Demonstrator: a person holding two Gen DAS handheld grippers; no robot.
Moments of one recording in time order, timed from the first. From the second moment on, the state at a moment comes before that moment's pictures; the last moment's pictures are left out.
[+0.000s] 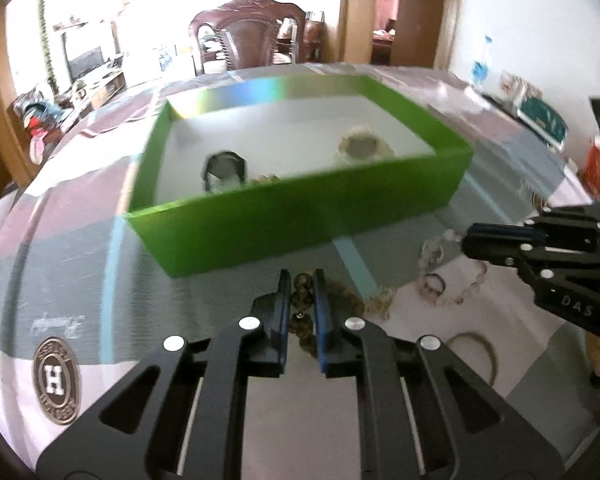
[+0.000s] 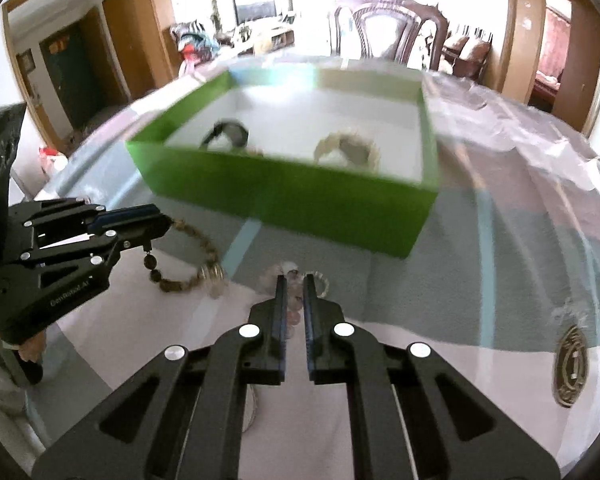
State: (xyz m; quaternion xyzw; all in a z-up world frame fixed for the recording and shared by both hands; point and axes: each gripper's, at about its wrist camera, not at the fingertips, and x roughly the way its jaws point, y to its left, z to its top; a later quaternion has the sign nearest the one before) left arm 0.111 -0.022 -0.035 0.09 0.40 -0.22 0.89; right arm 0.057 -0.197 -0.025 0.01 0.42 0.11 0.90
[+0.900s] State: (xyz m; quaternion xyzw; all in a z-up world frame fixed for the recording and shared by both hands) left arm 0.209 -0.051 0.028 0.05 0.38 -0.17 0.91; right arm 0.154 -0.193 0.031 0.05 0.39 0.11 0.92
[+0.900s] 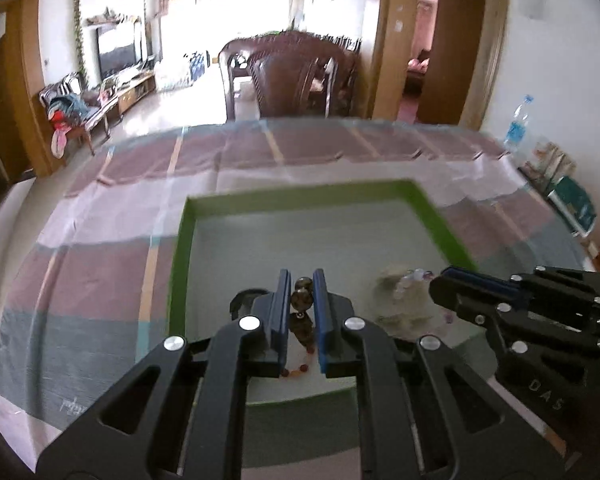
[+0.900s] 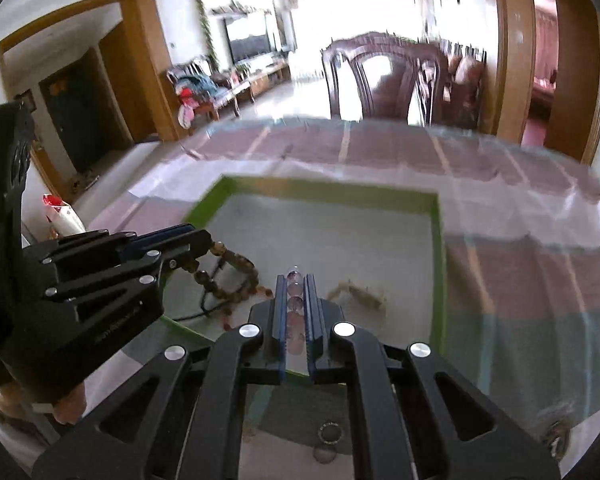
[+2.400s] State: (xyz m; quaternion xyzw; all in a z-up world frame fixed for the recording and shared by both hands) left arm 0.115 -0.066 -0.052 0.12 0.44 -0.24 0.86; right arm 0.076 -0.187 -0.064 -0.01 0.50 0.17 0.85
